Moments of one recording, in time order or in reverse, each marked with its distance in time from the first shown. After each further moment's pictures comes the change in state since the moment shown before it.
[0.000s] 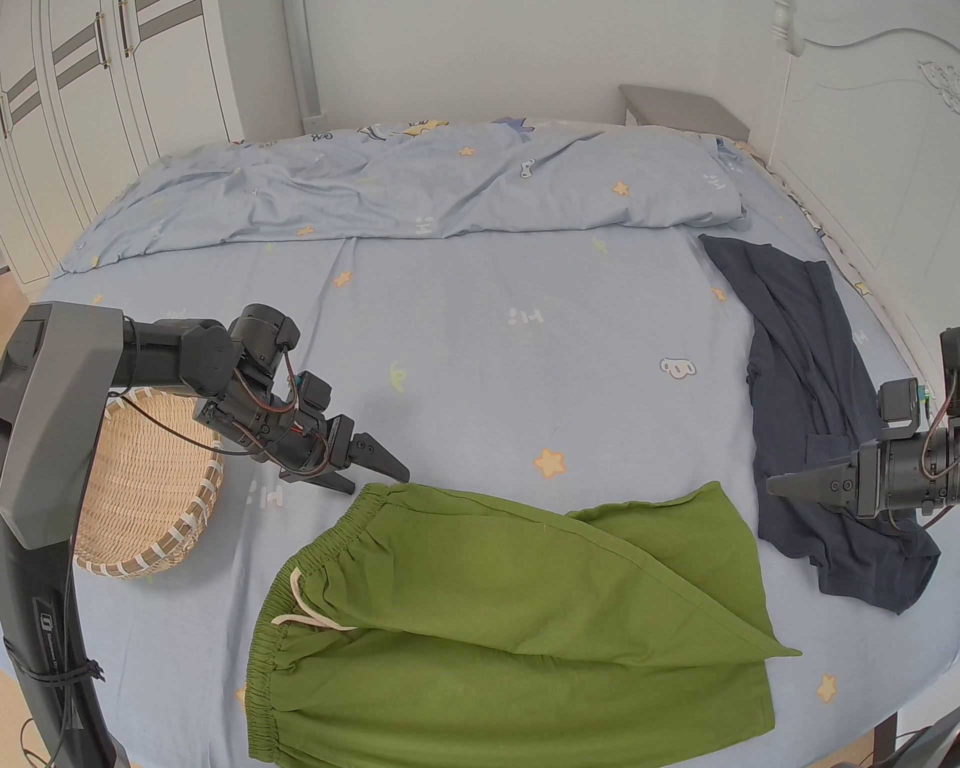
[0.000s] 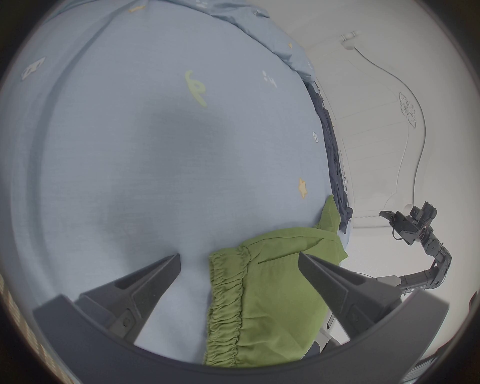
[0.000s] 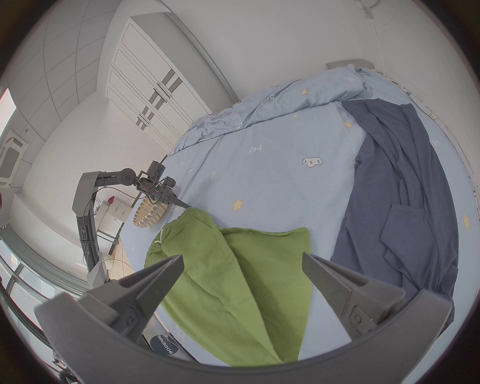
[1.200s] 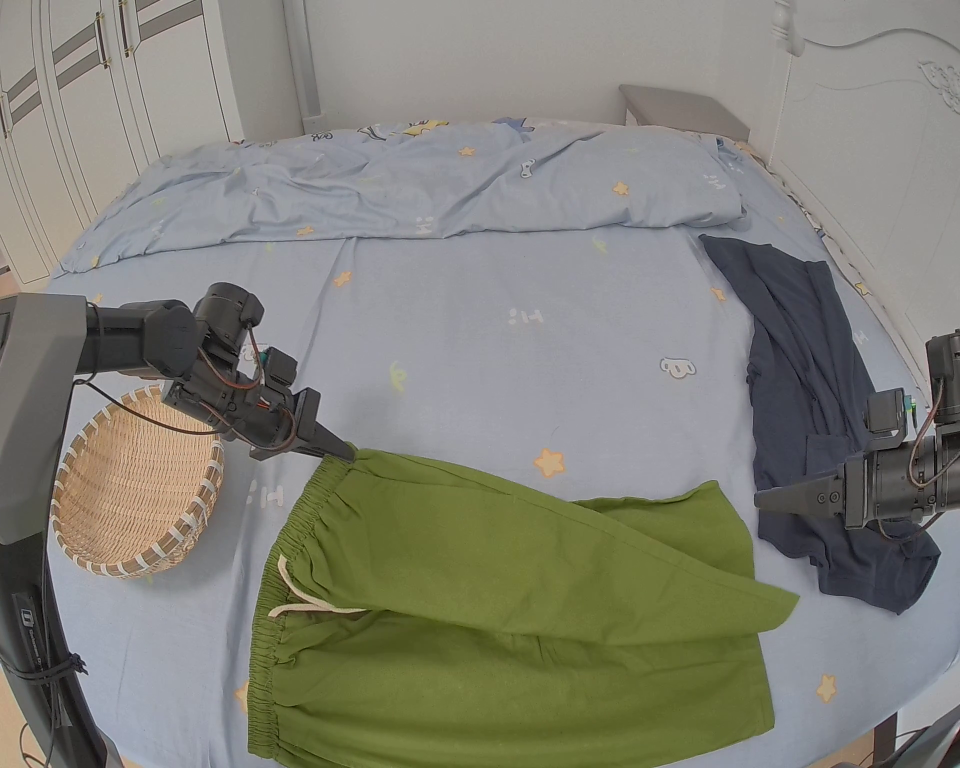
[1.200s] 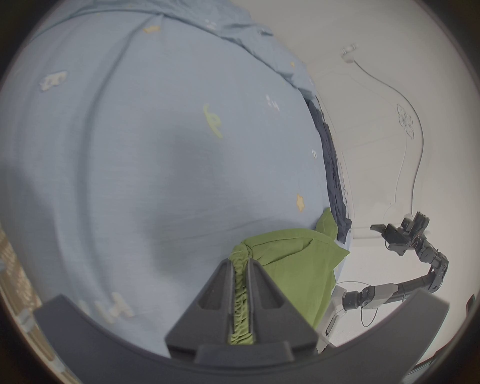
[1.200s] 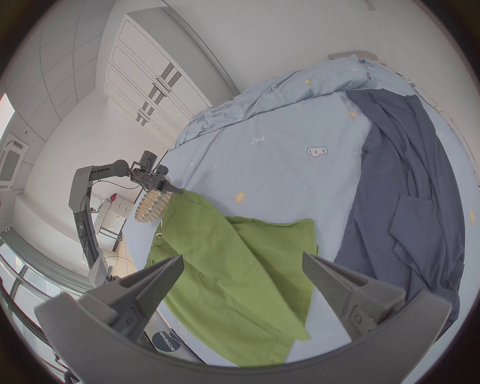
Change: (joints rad) left arm 0.063 -0.059 -0.003 0.003 -0.005 -0.009; right arm 0.025 0.033 0.009 -0.001 0.000 0.003
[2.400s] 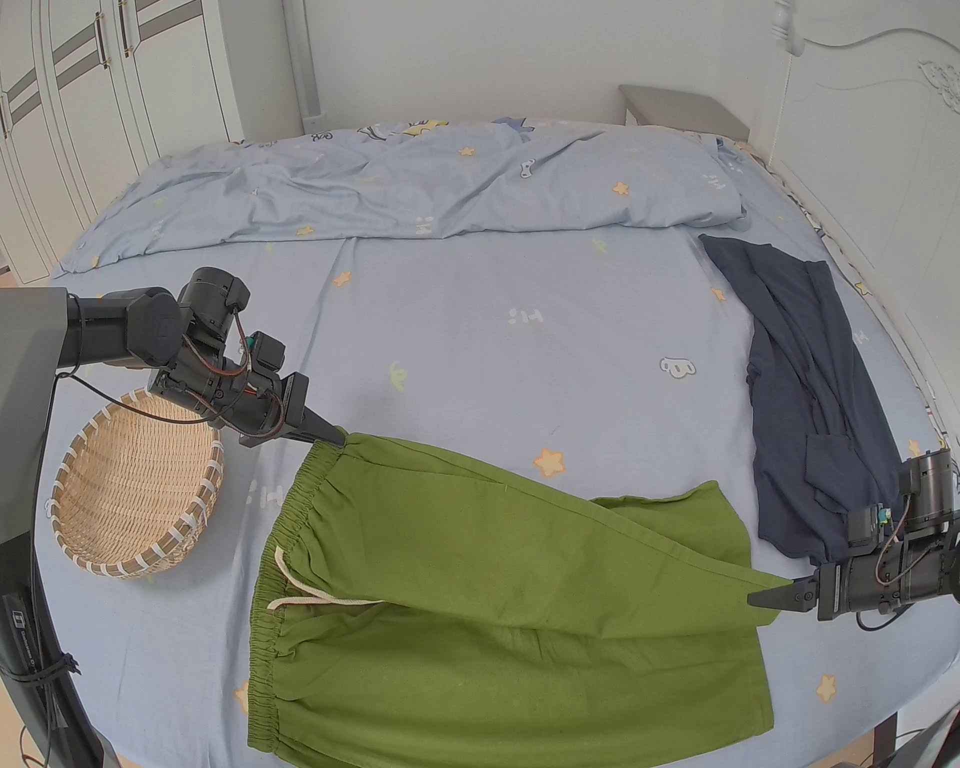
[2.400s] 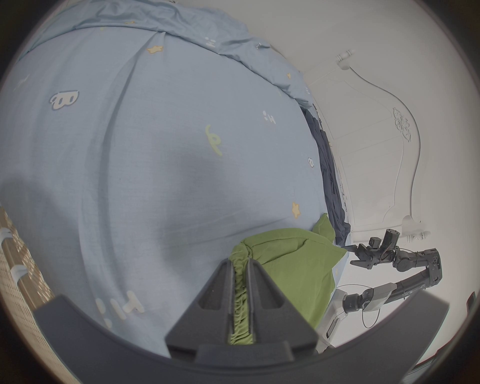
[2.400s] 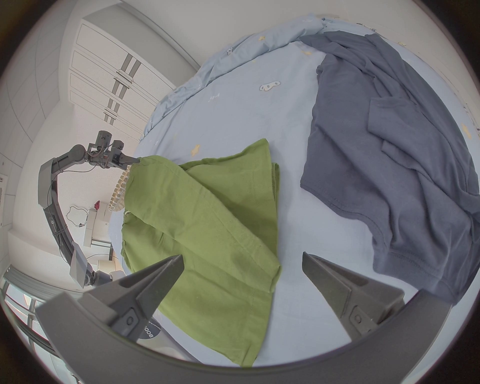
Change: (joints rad) left arm 0.021 -0.040 -0.003 -0.003 0.001 0.000; right arm -0.118 0.135 0.396 -0.335 -0.005 -0.004
